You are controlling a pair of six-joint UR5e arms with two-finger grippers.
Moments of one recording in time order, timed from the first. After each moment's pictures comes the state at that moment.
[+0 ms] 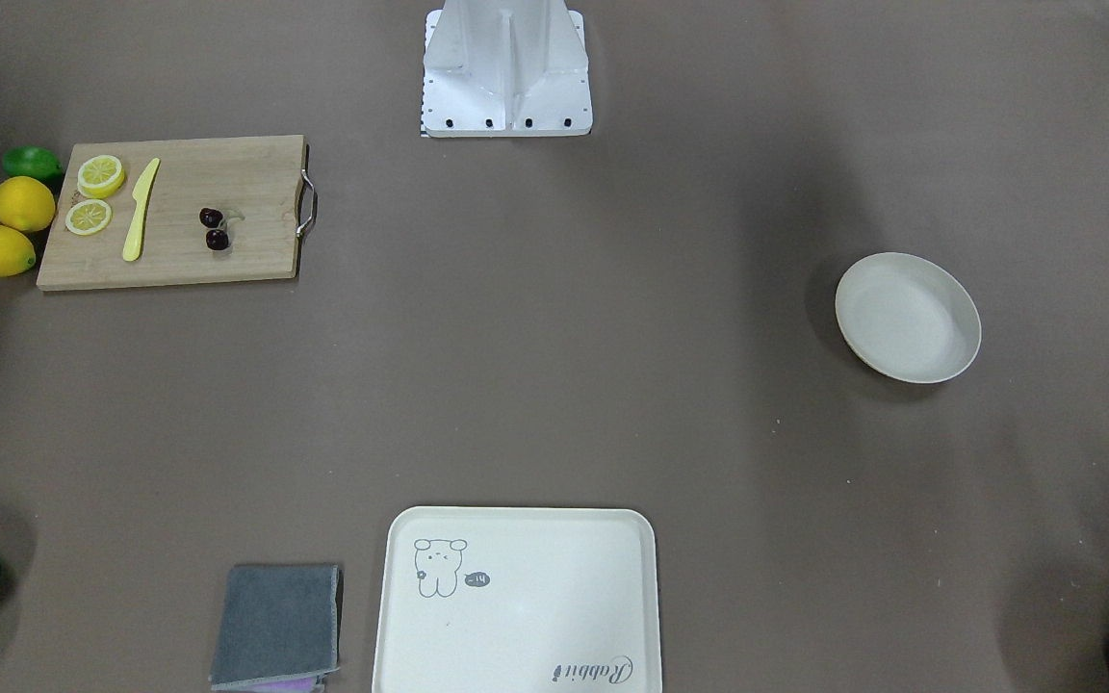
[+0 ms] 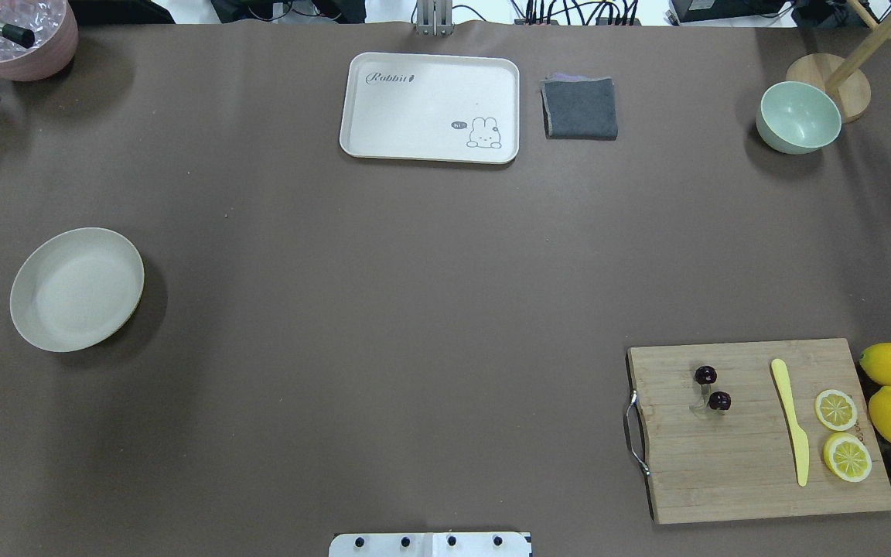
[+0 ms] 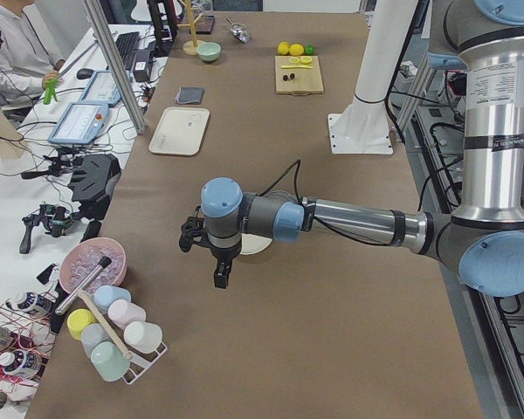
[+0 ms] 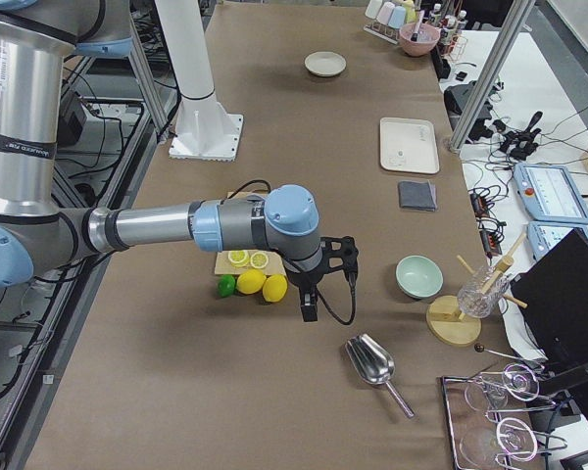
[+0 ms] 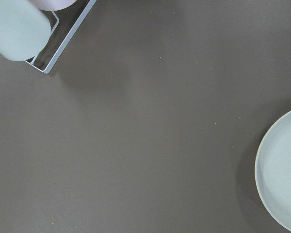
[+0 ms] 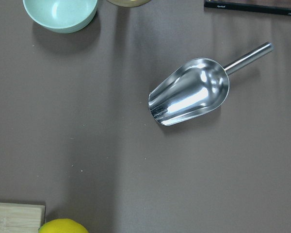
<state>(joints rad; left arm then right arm) -1.49 -1.51 -1.76 -1.61 -2.33 -0.05 1.66 -1.77 1.91 -1.58 2.33 -0.06</state>
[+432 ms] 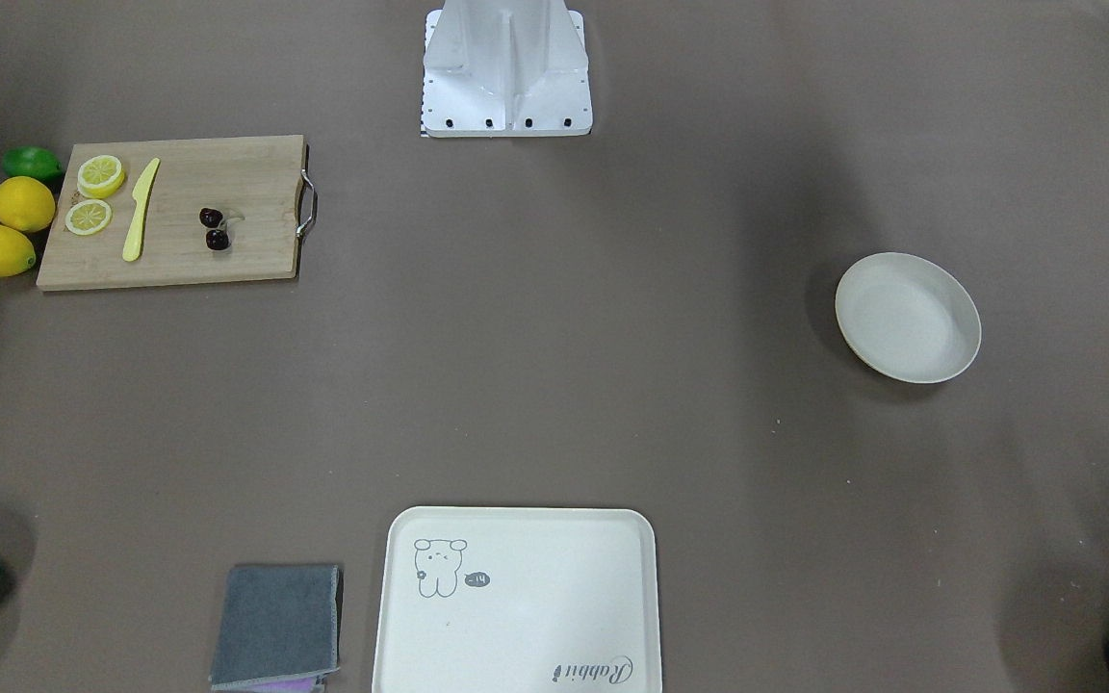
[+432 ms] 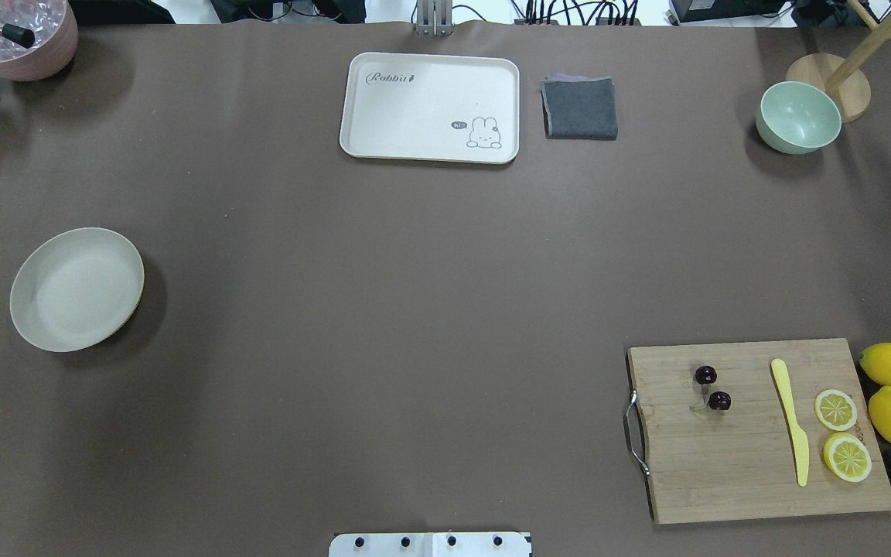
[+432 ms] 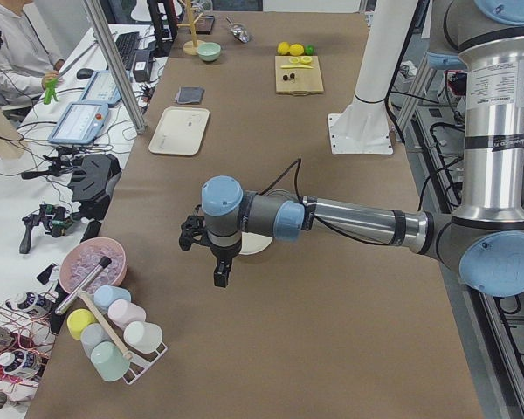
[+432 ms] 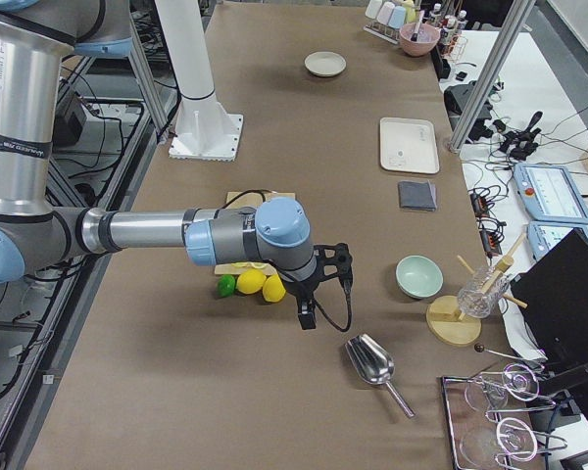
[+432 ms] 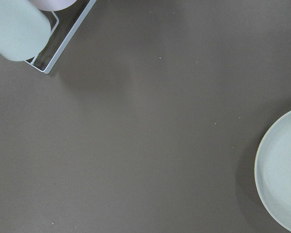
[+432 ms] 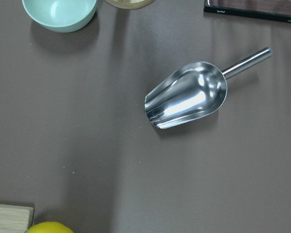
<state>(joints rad) -1.50 -1.51 -1.77 -1.61 -2.33 -0.05 1.66 -1.80 1.87 -1.46 2.34 -0.05</state>
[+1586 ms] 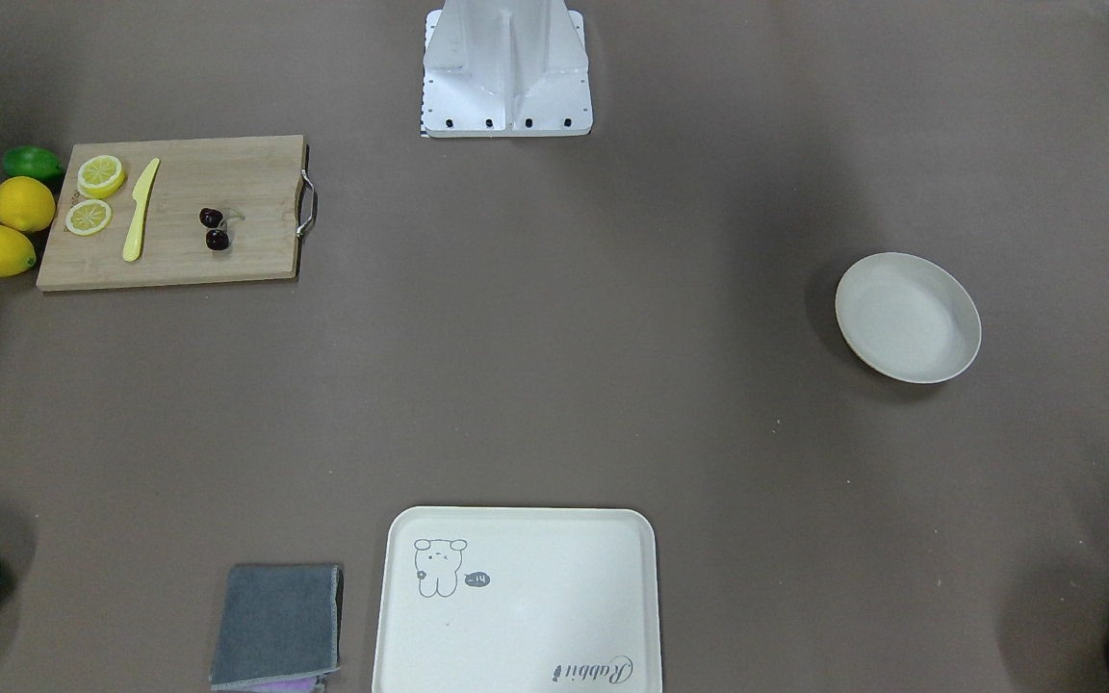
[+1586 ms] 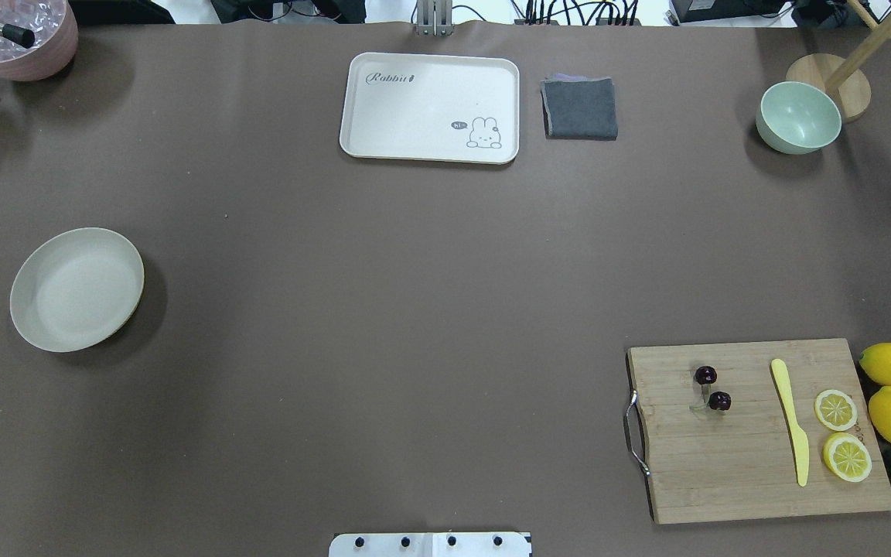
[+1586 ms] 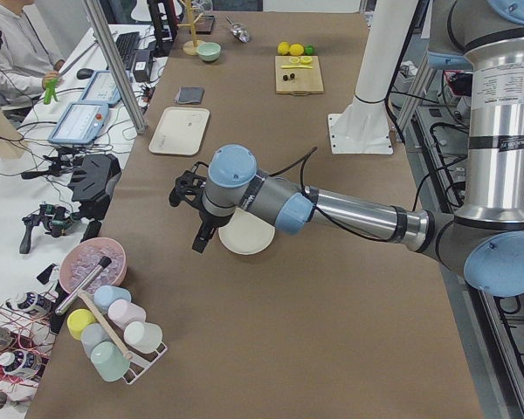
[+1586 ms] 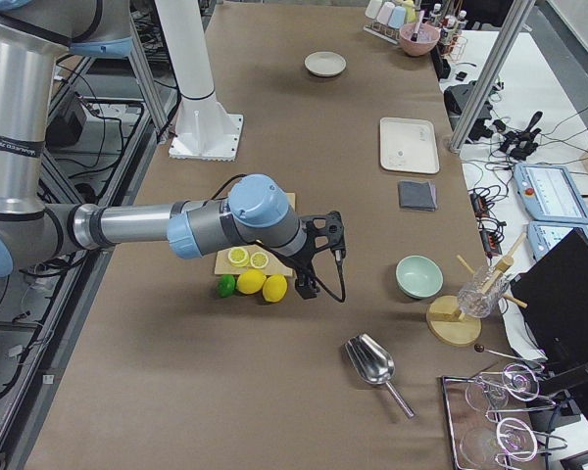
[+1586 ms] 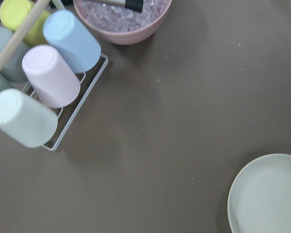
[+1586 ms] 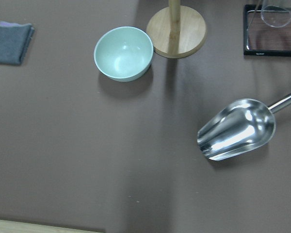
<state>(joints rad) -1.57 -1.51 -1.83 -1.91 -2.45 -0.07 1.71 -1.83 1.98 -1.34 2.53 0.13</state>
